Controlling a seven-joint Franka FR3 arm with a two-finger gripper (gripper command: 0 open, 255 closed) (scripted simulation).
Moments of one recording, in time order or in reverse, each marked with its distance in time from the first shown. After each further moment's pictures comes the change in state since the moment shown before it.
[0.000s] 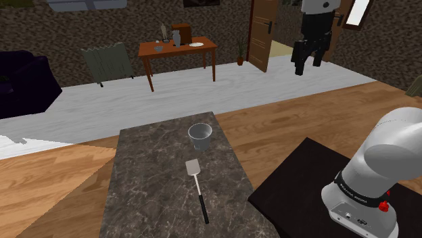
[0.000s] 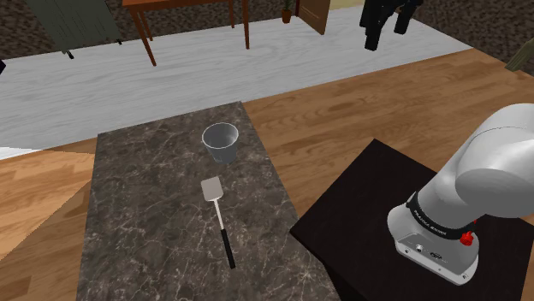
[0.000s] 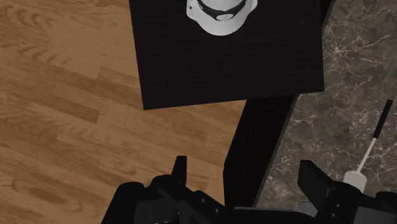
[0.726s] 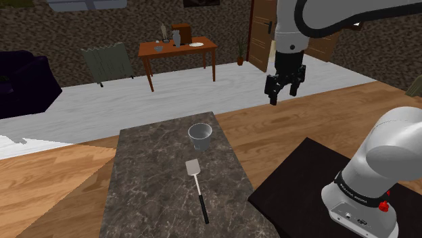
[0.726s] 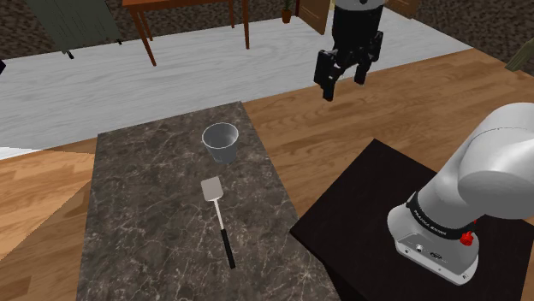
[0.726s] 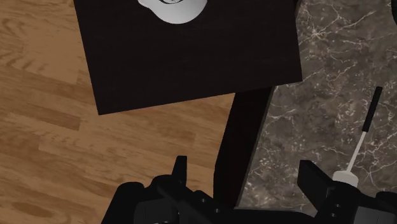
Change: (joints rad) arm 0.042 0.040 0.144 -0.192 0.128 0.238 0.194
